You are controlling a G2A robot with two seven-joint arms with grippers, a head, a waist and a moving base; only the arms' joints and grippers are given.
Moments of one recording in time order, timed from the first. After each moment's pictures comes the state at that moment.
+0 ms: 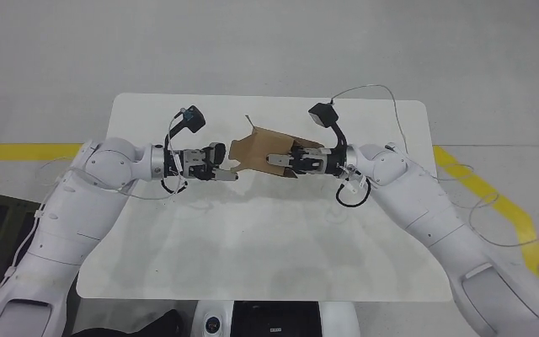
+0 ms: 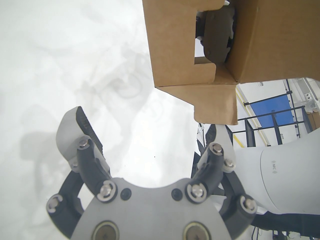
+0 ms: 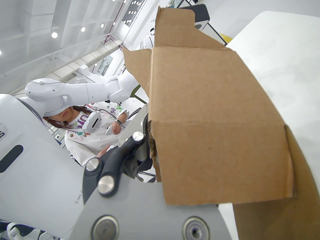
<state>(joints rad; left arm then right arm) 0.83 -0.88 -1.07 -1.41 -0.05 -0.67 -1.04 -0.58 -1.15 0.64 -1.12 0.50 -0.89 0.88</state>
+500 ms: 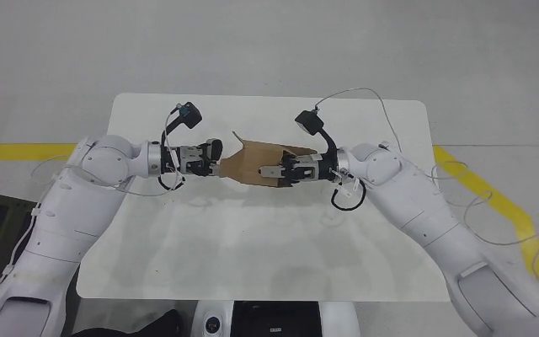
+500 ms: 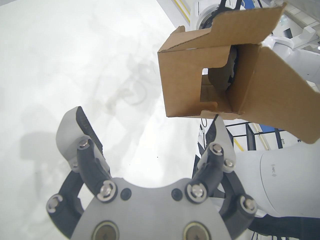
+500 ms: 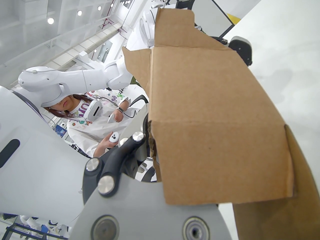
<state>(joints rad) 0.81 -0.88 -1.07 -1.40 -0.05 -0.66 -1.05 -0.57 -1.17 0.63 -1.15 0.49 -0.84 0.98</state>
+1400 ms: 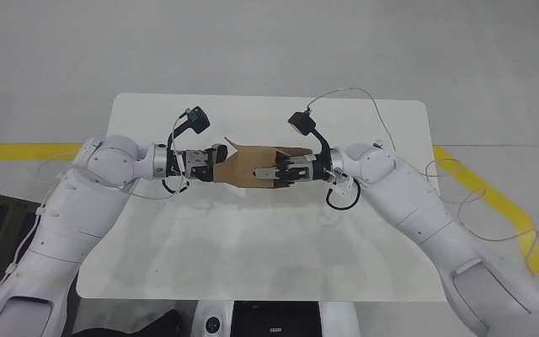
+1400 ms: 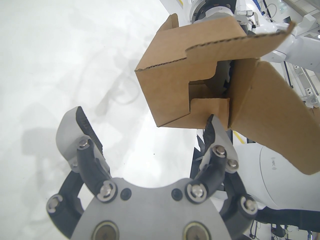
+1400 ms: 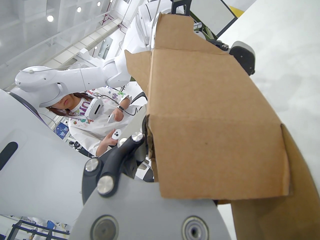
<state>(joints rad) 0.80 -0.88 -1.04 -1.42 -0.05 -0.66 -1.07 -0.55 -1.20 0.60 -1.11 0.50 -0.83 0.99</state>
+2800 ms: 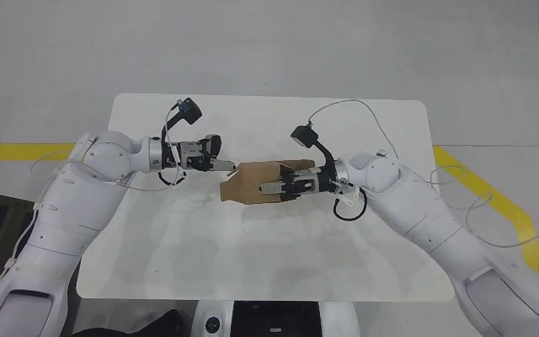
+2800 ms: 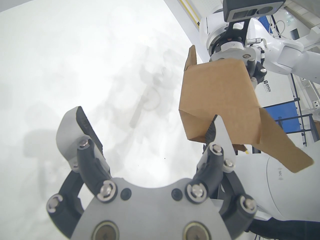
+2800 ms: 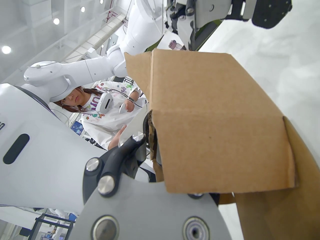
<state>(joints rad) 0.77 -0.89 -1.04 -1.35 -0.02 -0.67 -1.02 -0.57 -1.12 0.54 -1.18 0.58 -0.79 1.03</state>
